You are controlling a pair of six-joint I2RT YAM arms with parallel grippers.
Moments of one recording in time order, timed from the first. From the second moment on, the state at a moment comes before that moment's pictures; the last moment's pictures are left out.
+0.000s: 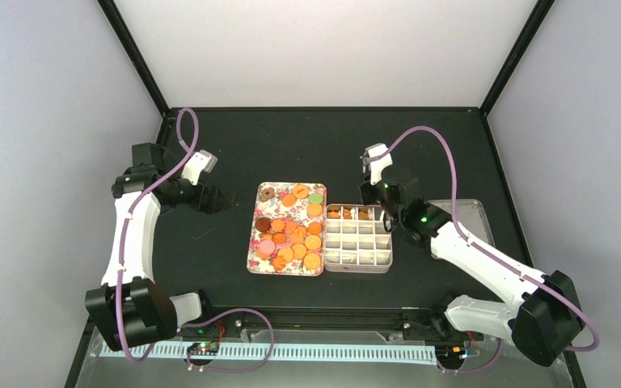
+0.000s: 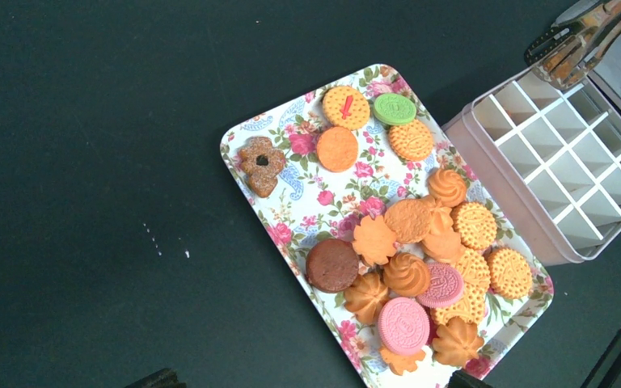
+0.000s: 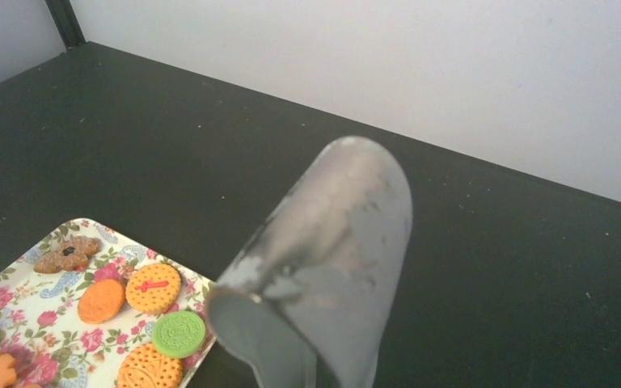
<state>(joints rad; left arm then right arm) 0.25 1.20 1.09 -1.00 0.73 0.57 0.67 1.14 0.79 -0.02 0.27 0.05</state>
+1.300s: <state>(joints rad) 0.25 1.20 1.09 -1.01 0.65 0.58 0.86 1.84 1.33 0.18 0.03 0.08</state>
